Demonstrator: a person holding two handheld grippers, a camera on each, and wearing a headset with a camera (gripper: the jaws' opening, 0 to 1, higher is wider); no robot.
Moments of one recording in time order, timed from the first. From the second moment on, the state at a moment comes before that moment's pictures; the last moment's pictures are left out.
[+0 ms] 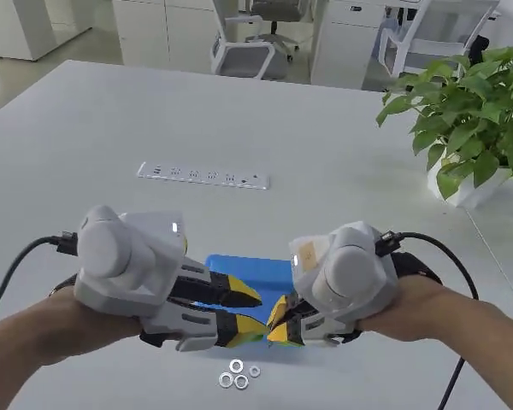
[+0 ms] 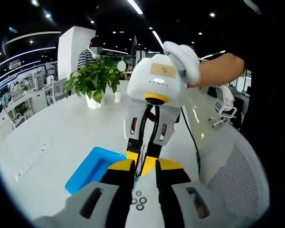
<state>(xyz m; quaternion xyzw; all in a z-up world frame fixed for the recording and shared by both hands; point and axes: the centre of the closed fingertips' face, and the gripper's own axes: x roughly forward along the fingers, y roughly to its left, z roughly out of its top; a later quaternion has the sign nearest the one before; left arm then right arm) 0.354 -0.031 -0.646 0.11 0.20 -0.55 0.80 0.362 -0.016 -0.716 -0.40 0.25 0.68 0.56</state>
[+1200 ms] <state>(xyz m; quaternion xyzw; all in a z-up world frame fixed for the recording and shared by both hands) 0.348 -0.035 -0.687 0.15 0.24 -0.58 0.77 0.344 -0.009 -0.756 -0.40 0.25 0.70 0.54</state>
